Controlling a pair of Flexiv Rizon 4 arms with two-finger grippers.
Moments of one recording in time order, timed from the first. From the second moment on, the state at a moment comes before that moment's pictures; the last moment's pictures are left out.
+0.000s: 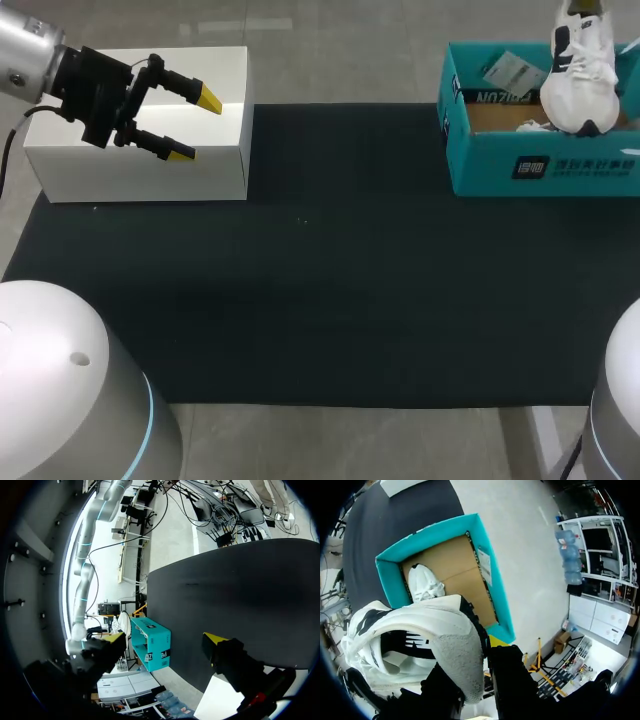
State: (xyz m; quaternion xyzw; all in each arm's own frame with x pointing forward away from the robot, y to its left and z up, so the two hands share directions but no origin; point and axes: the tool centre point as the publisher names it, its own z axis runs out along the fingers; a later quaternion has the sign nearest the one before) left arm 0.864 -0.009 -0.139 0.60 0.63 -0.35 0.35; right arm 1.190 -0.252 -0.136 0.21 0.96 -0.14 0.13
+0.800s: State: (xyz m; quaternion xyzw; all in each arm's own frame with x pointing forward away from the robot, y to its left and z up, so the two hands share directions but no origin) left arm 0.864 -0.009 -0.139 0.60 0.63 -0.35 0.35; right arm 1.226 -0.350 -0.160 0.29 0.94 -0.16 0.12
